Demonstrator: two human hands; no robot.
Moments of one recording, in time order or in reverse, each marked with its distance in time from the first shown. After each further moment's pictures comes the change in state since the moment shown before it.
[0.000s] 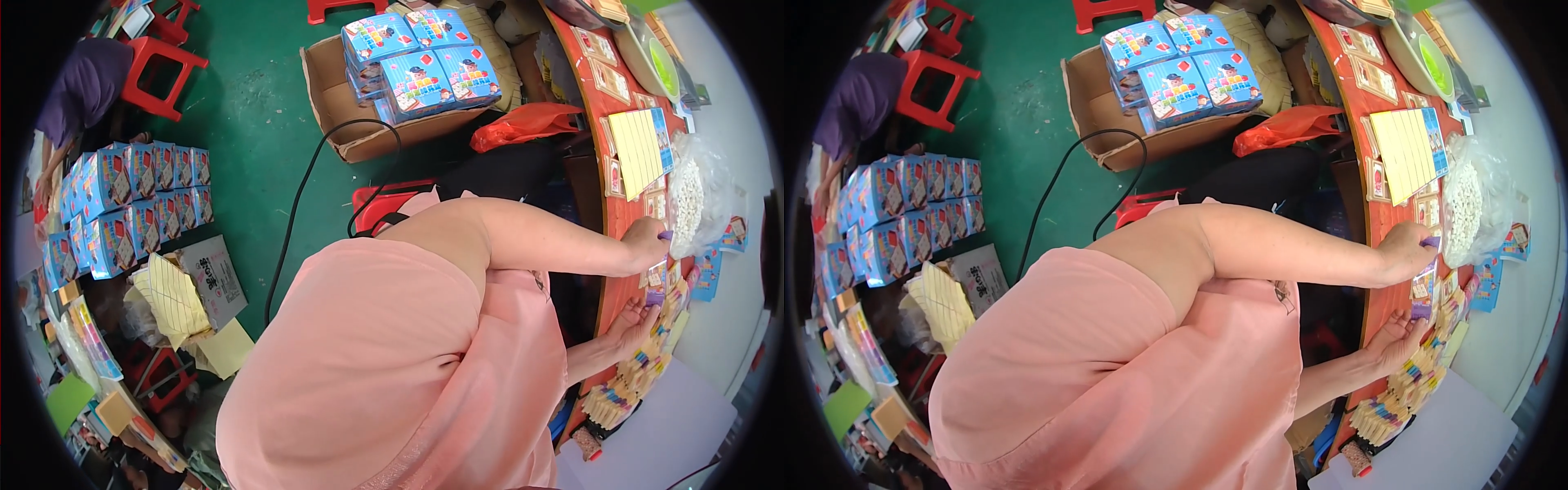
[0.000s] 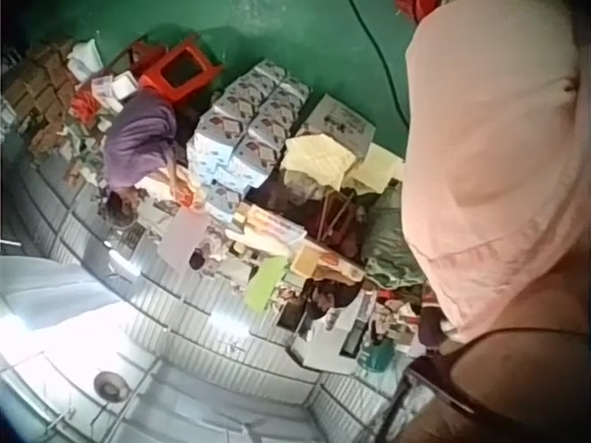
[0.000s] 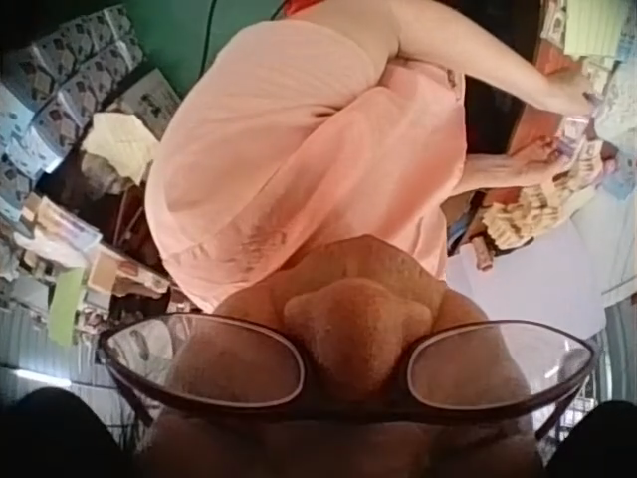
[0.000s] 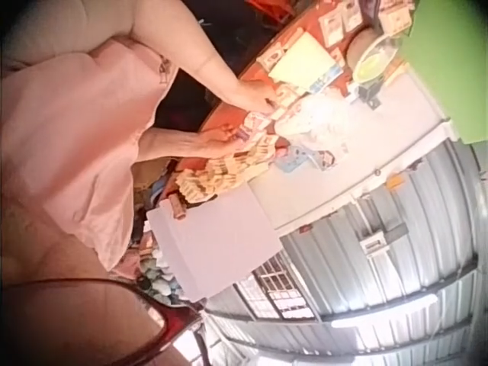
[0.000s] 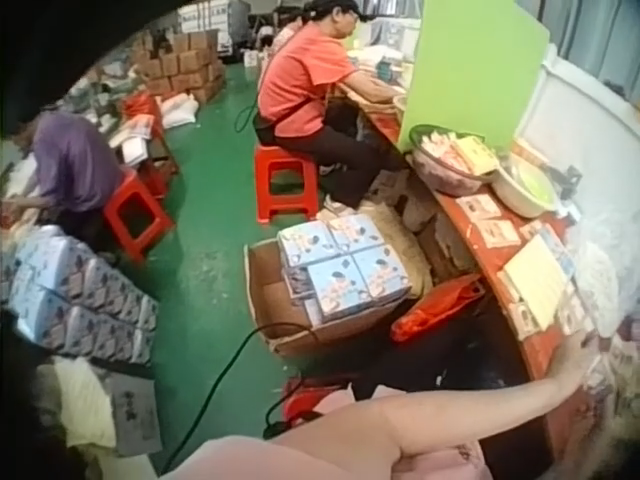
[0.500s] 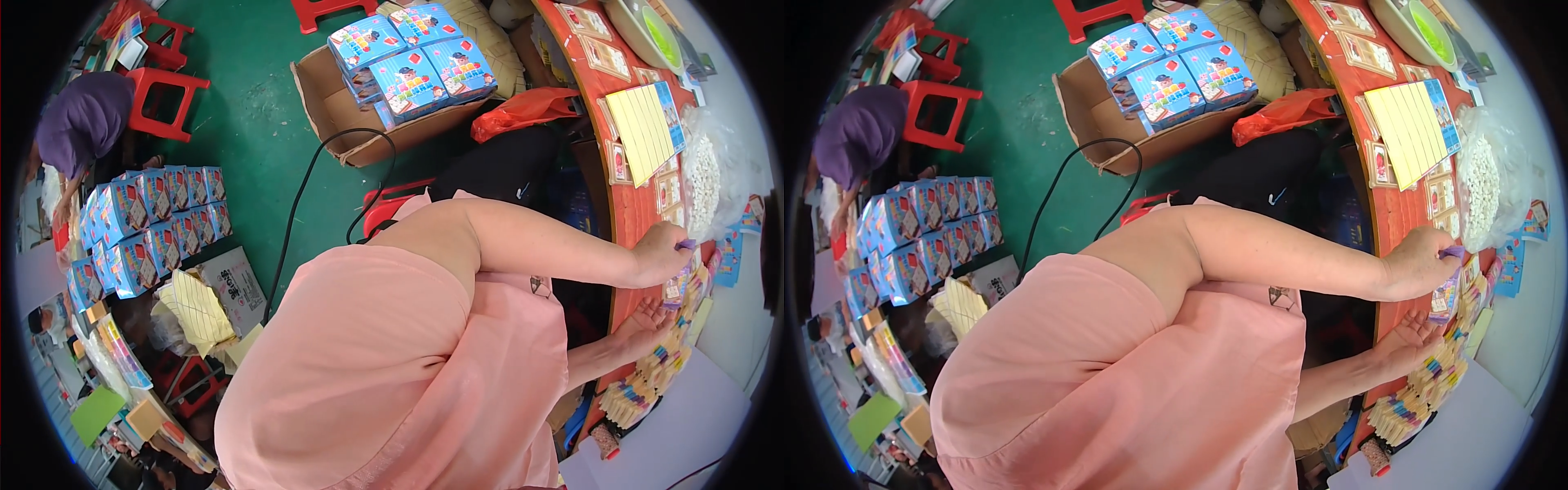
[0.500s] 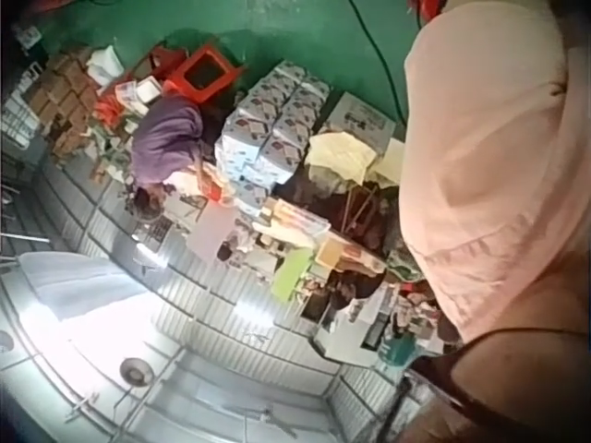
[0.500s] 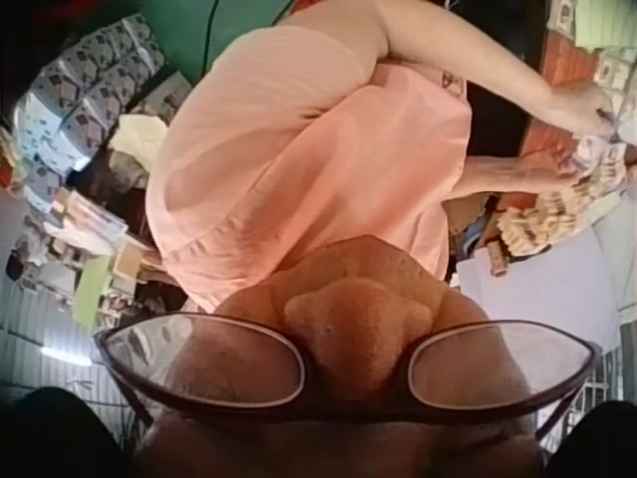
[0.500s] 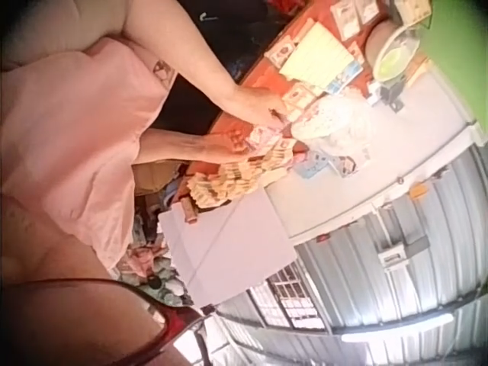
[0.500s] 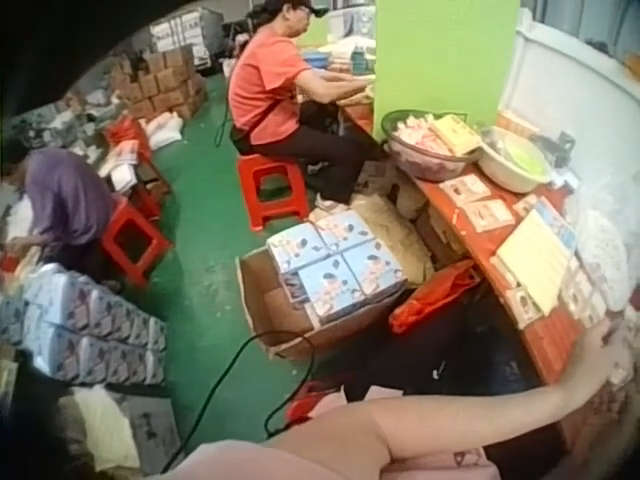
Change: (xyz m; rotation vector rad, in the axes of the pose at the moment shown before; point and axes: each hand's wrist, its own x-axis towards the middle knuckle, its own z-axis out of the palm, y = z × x) left_hand -0.011 0.013 0.013 -0.052 -0.112 0.084; right_hand -0.012 0.004 0.013 -0.119 0.199 -0.156
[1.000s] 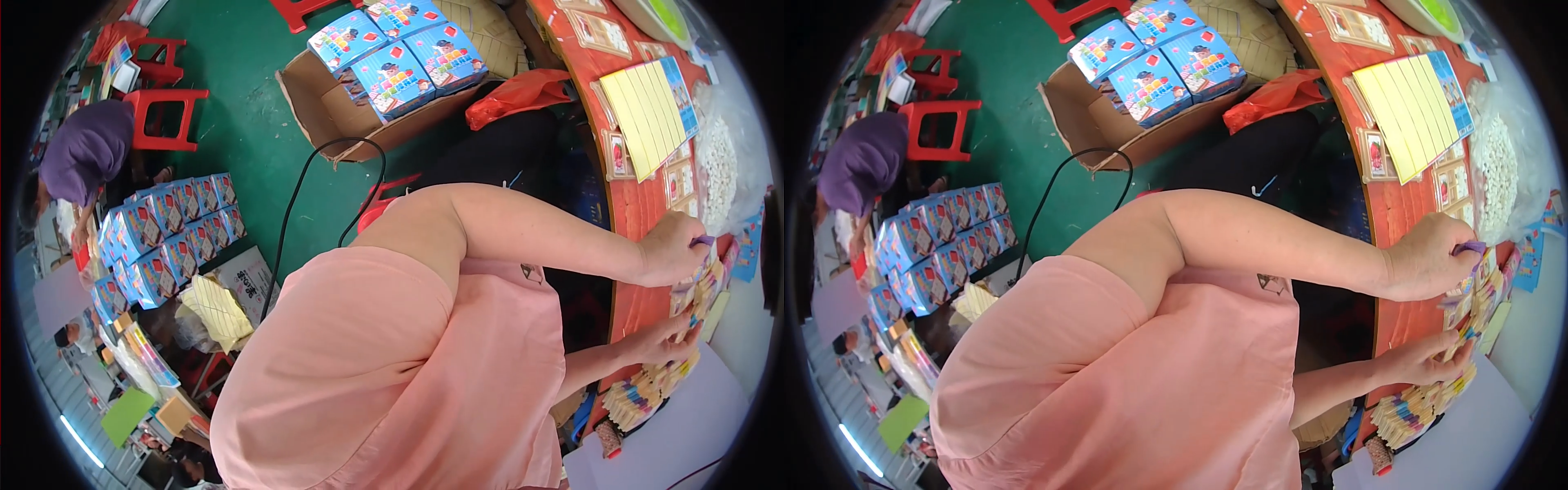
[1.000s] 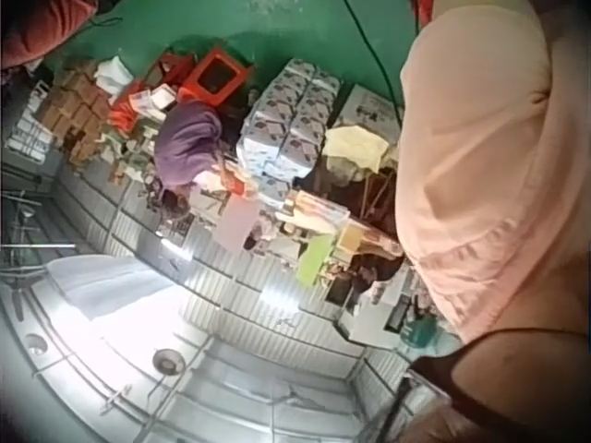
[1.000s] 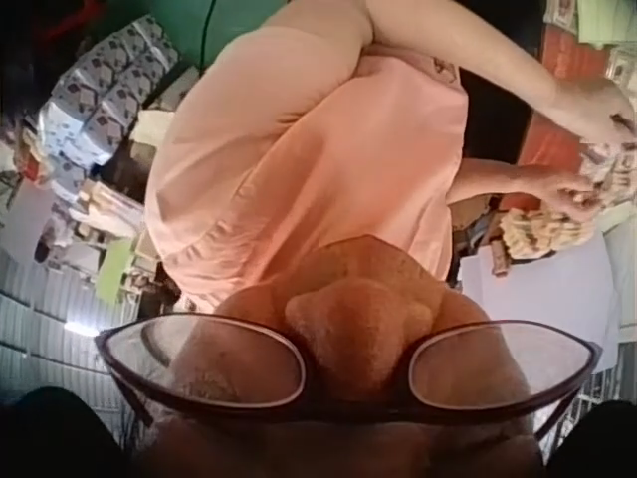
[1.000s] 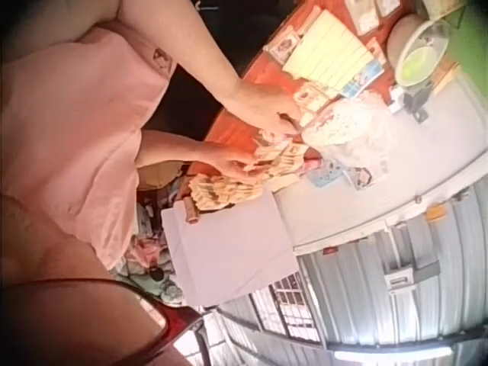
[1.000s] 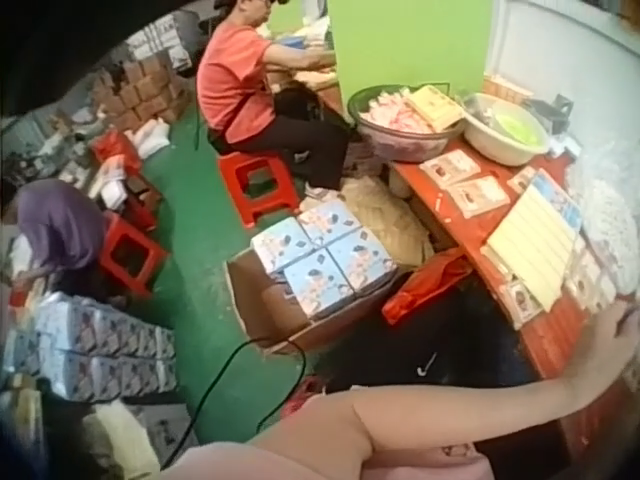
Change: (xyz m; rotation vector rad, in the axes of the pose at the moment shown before) left_hand 0.036 0.009 -0.004 0.079 -0.045 0.008; right_hand 0.010 -0.013 0.049 -1.116 0.256 -0.727
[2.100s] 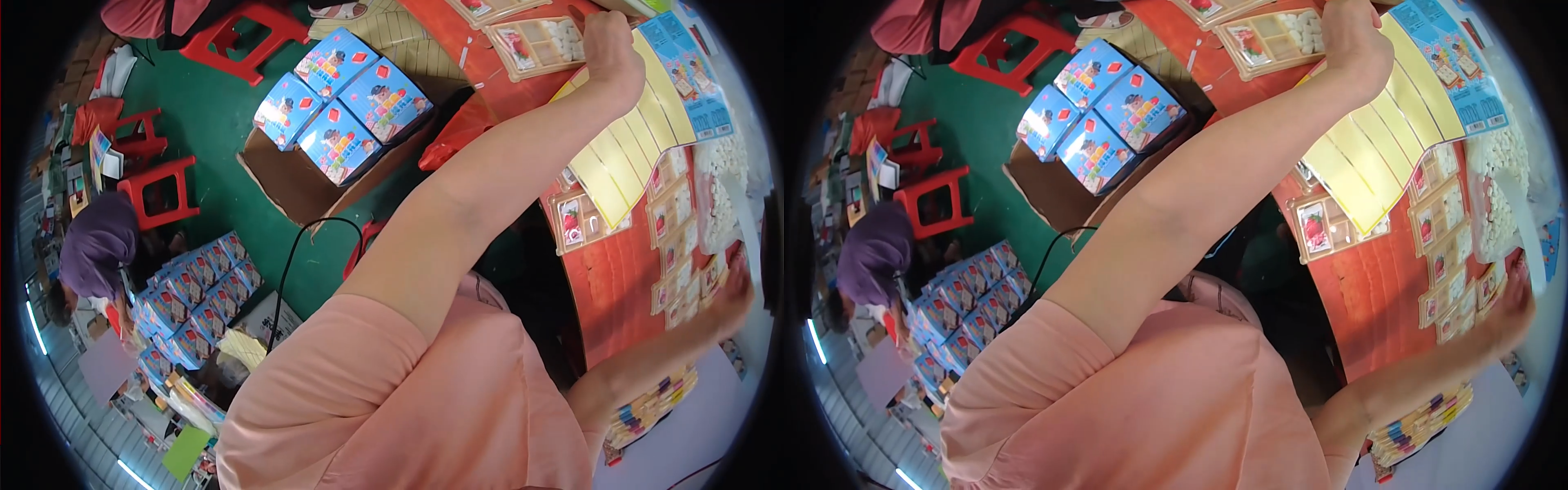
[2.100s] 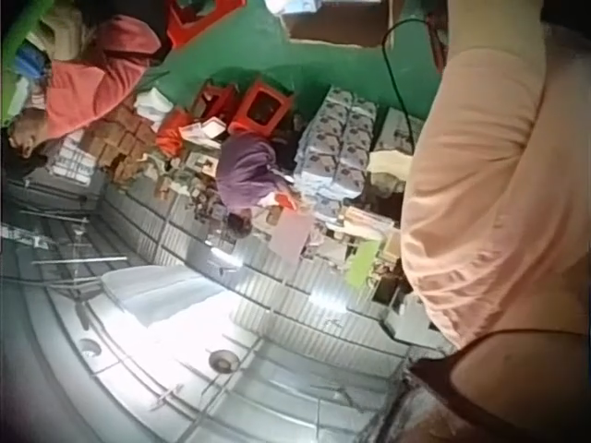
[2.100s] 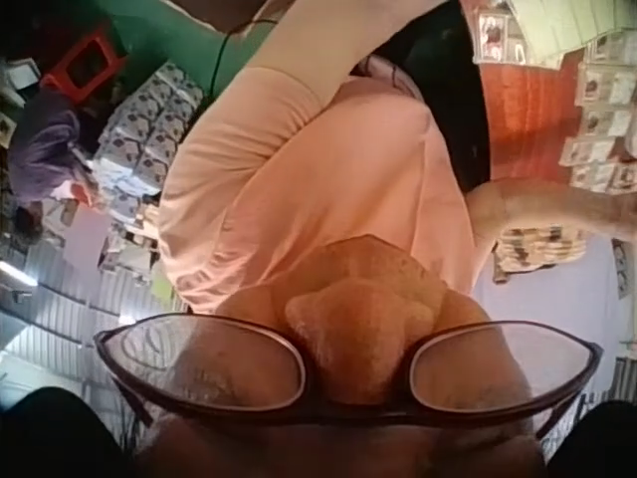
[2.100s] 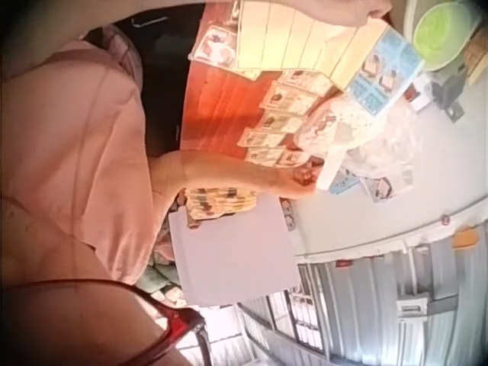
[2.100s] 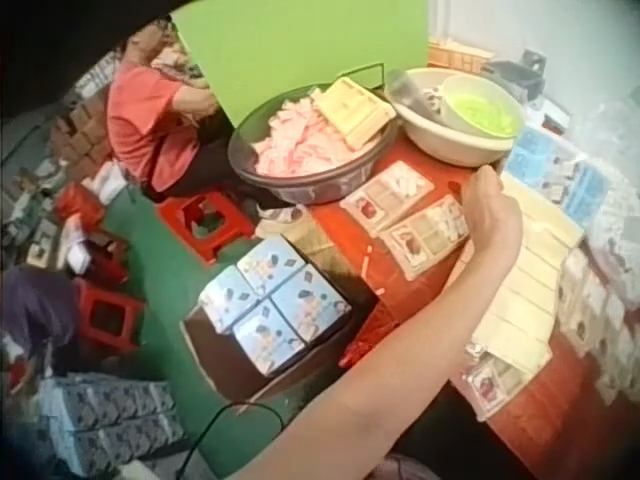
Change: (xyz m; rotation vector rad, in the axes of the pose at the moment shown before) left_hand 0.308 -0.107 -0.123 0.761 0.573 0.329; right_hand 0.230 0.209 0.181 0.839 -0.307 0.665
